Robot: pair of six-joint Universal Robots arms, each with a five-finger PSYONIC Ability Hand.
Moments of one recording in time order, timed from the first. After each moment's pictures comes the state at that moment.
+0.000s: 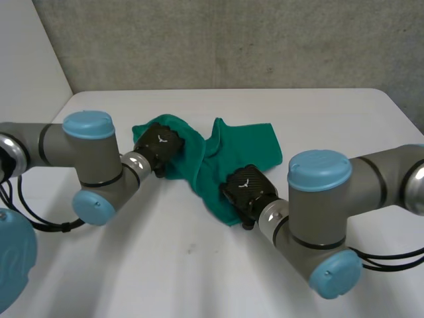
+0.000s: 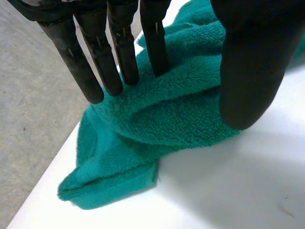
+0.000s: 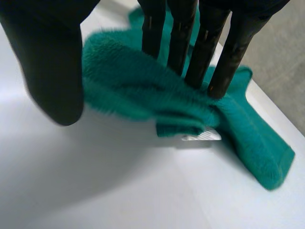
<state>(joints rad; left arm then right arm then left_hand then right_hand) 4.29 -2.44 -1.05 3.22 -1.37 3.81 2.22 -0.92 1.40 -0.09 1.48 2.62 0.61 0.58 0.58 0.58 0.41 0.50 0.58 0.58 0.57 0.37</state>
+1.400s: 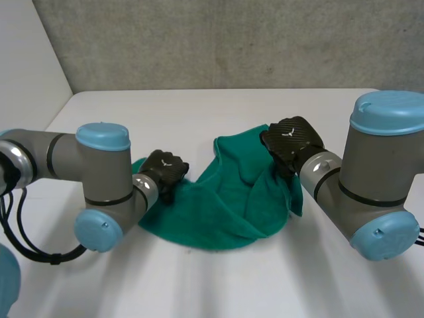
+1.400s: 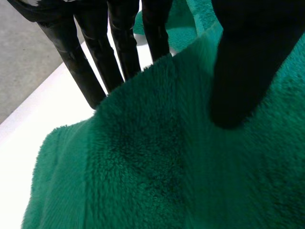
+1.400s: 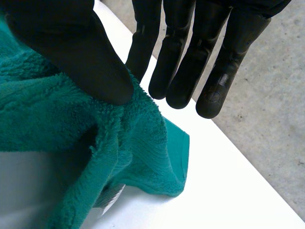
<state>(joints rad) 4.20 -2.33 -1.21 3.10 -1.52 3.64 2.08 -1.12 1.37 0.00 1.51 2.67 0.78 0.75 0.75 0.74 0.56 0.95 1.17 1.18 1.19 0.99</state>
